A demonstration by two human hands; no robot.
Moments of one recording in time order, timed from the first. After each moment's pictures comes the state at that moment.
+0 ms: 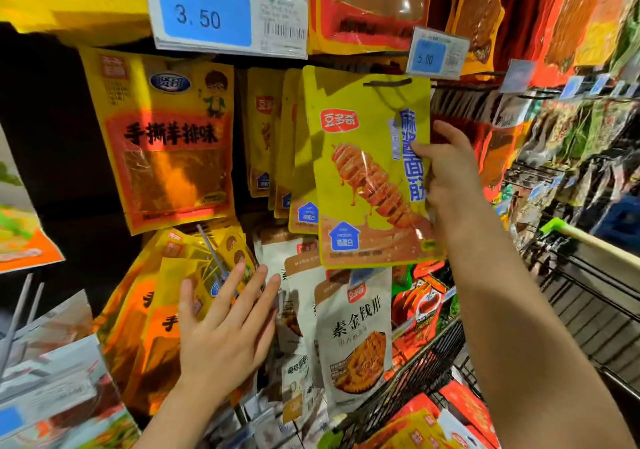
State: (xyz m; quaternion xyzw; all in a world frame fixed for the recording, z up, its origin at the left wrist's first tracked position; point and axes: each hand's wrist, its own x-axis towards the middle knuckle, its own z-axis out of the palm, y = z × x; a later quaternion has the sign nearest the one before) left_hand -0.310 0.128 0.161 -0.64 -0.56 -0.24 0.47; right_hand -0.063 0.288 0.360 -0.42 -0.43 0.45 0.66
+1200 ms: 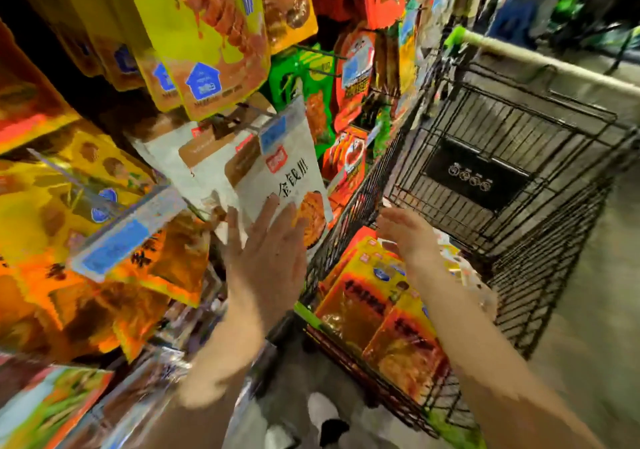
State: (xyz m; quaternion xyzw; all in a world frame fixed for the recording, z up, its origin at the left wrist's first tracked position) left_hand -0.205 0.118 0.106 -0.82 -0.46 -0.29 0.18; right_hand 0.017 0.109 0.106 -0.69 -0.28 0.44 0.51
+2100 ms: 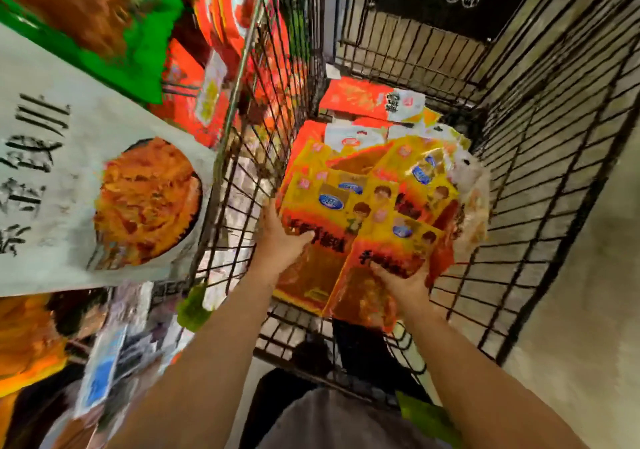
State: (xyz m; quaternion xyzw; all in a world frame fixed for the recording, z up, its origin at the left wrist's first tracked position) left_hand -0.047 0.171 -0.119 -0.59 -0.63 0.01 -0.51; right_hand 0.099 0.004 -0.139 -0.84 0.08 0.44 0.29
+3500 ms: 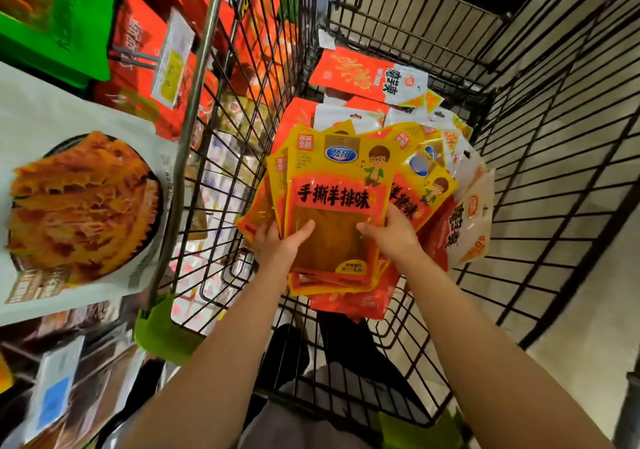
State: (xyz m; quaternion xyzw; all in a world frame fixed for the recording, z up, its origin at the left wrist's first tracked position) left_hand -0.024 0.150 -0.170 -0.40 -0.72 0.04 -0.57; right_hand 0.156 0.073 -0.156 -0.81 -0.13 0.51 0.24
